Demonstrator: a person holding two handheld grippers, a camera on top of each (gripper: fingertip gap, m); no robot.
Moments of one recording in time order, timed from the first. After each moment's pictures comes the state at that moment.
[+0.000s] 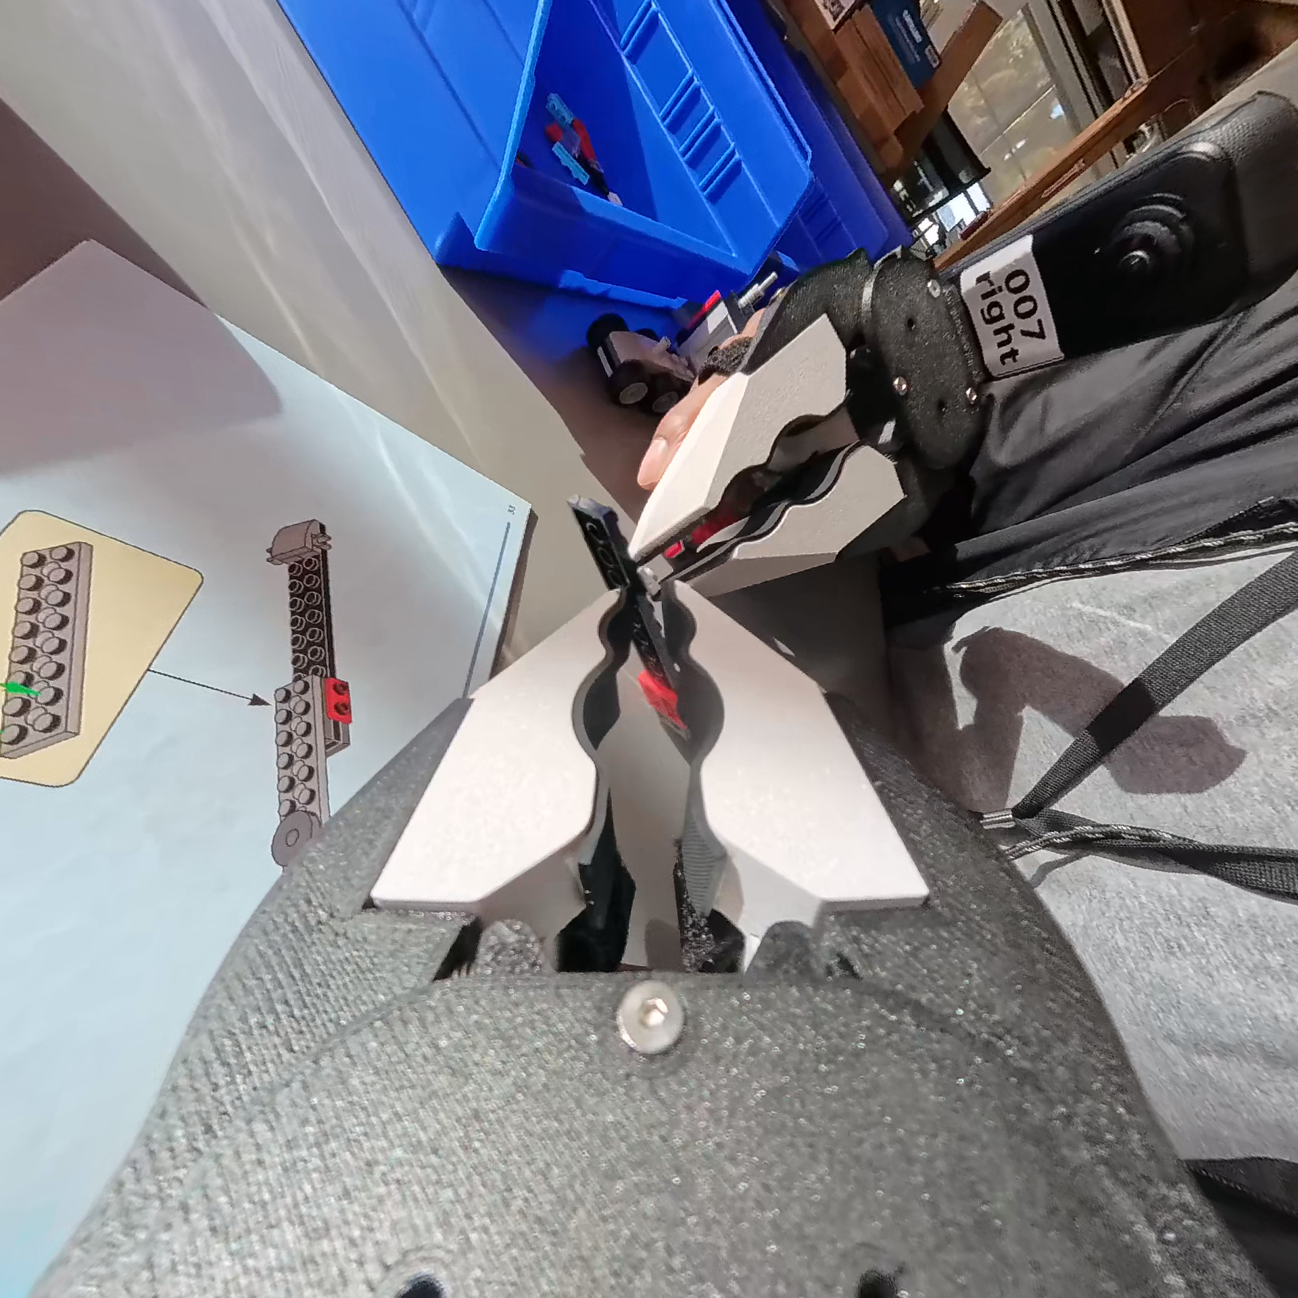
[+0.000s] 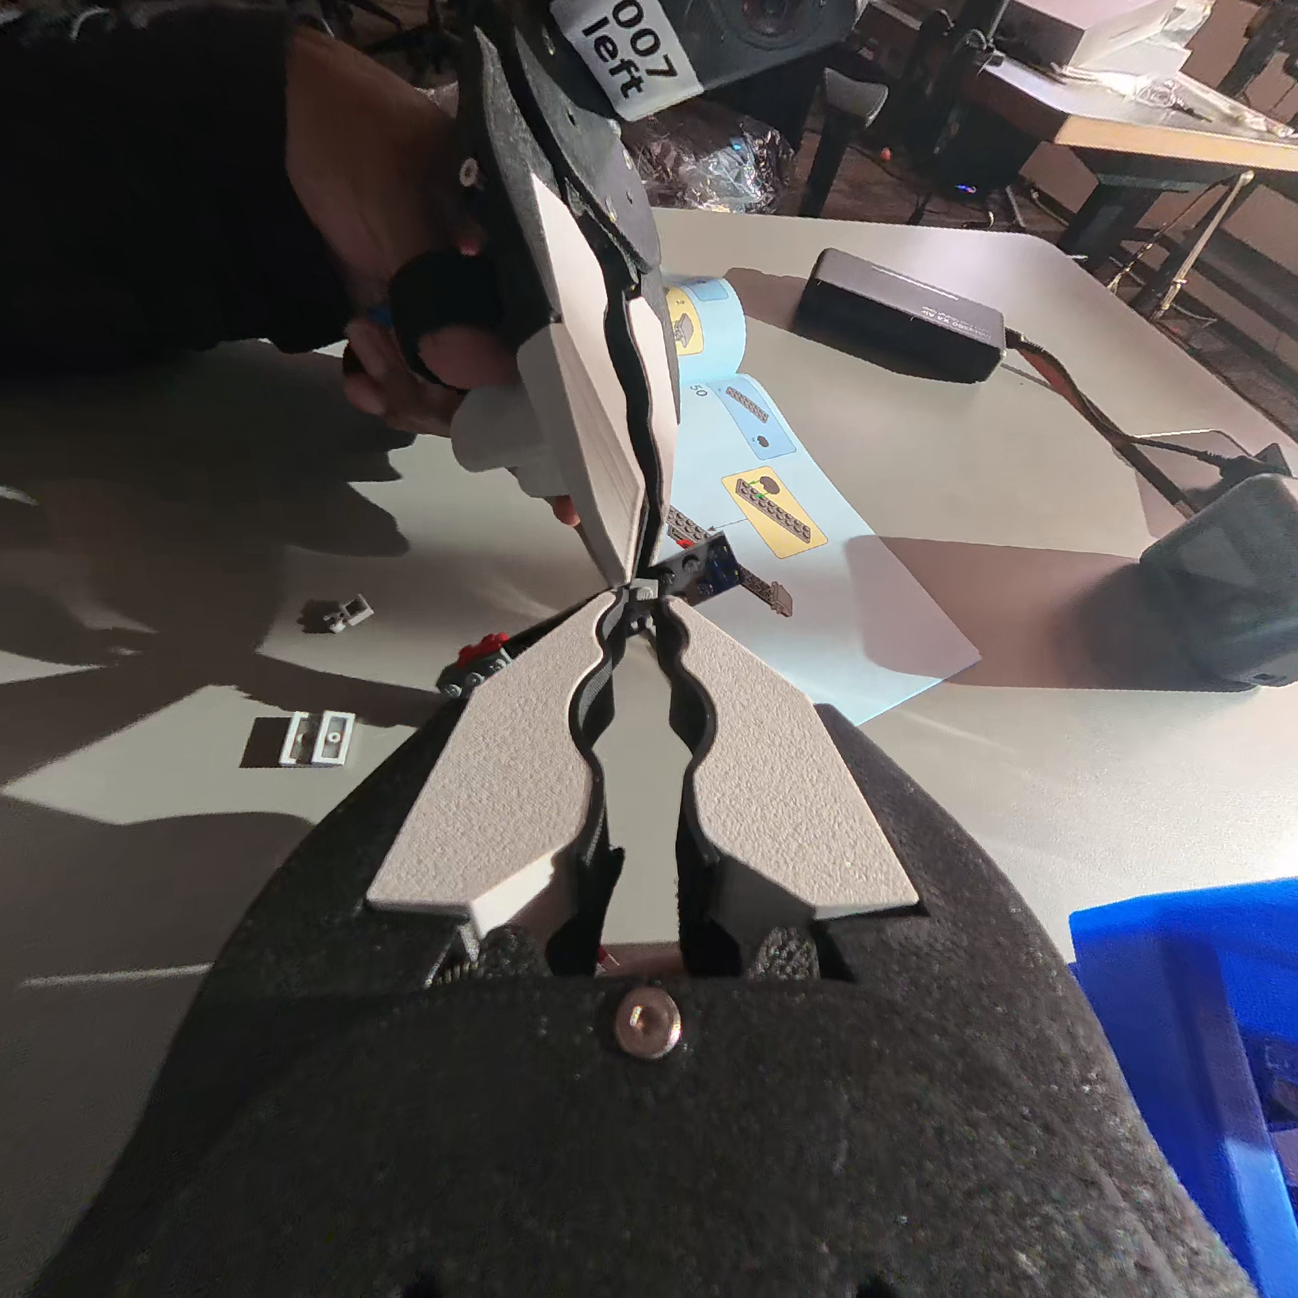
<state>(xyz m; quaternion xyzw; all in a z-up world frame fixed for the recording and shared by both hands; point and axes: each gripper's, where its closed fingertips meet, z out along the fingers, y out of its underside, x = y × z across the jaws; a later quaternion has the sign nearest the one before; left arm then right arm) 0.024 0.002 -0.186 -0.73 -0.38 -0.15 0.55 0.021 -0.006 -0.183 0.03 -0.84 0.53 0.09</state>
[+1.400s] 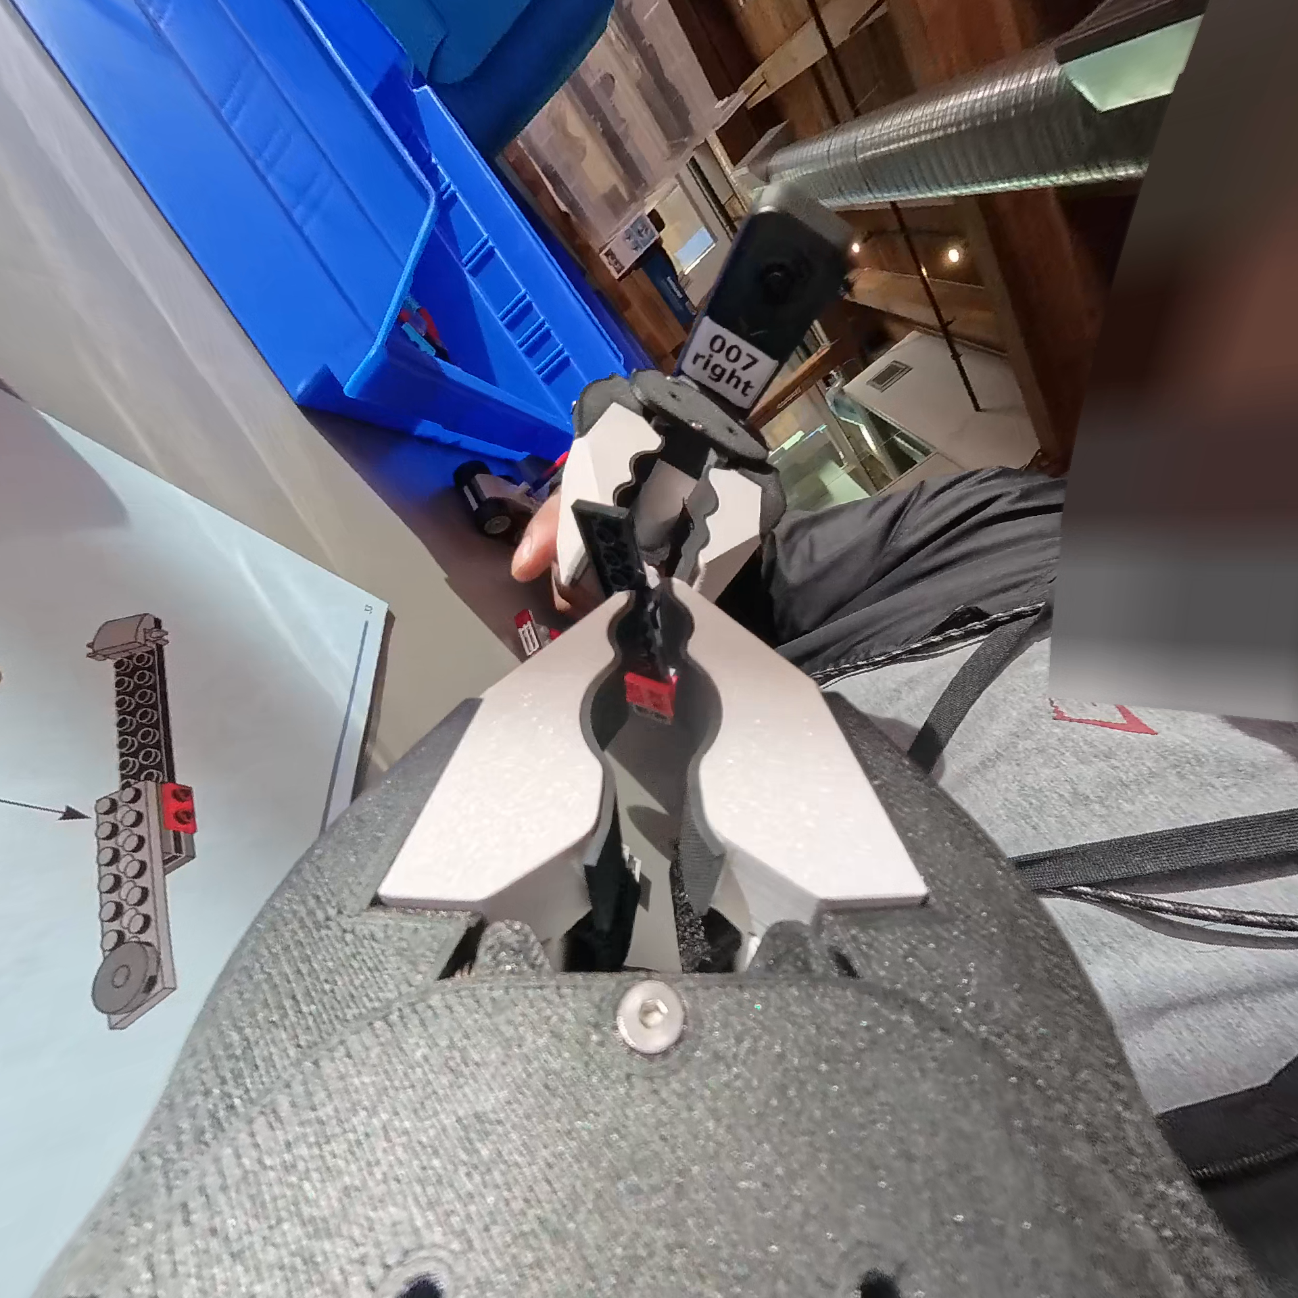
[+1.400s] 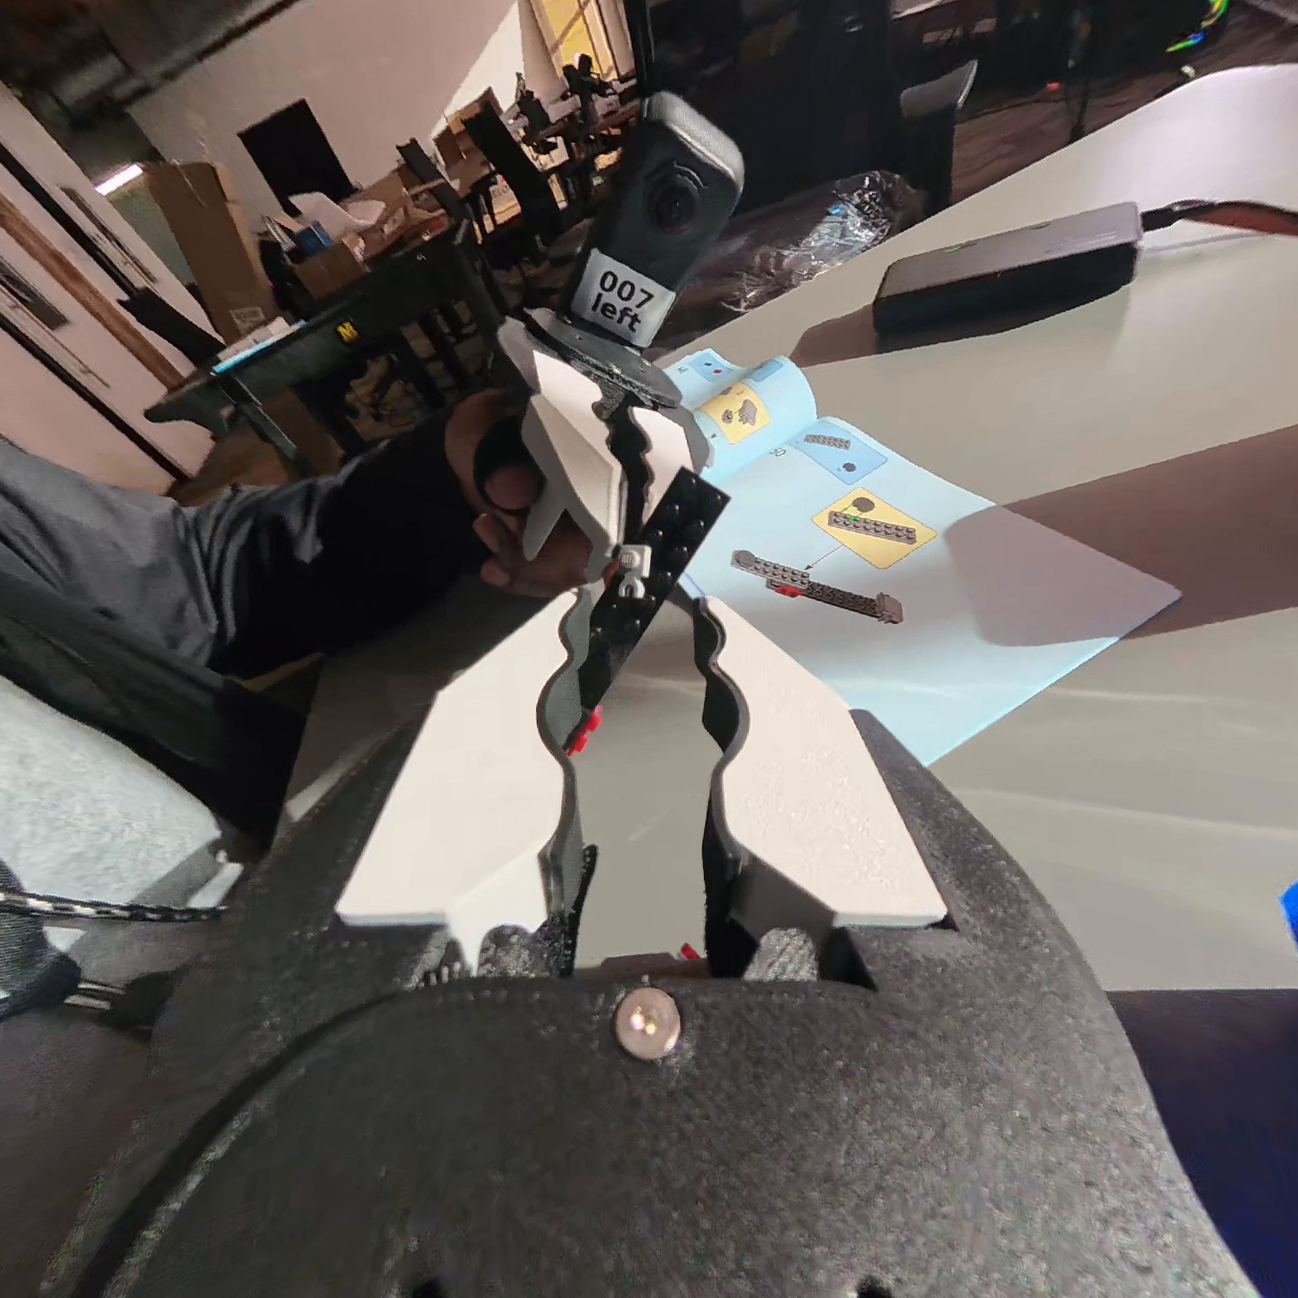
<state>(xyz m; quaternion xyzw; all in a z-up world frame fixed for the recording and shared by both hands) 0.021 0.009 -0.140 -0.60 -0.35 -0.24 0.67 0.020 0.003 -0.149 -0.10 -0.78 0.59 -0.16</state>
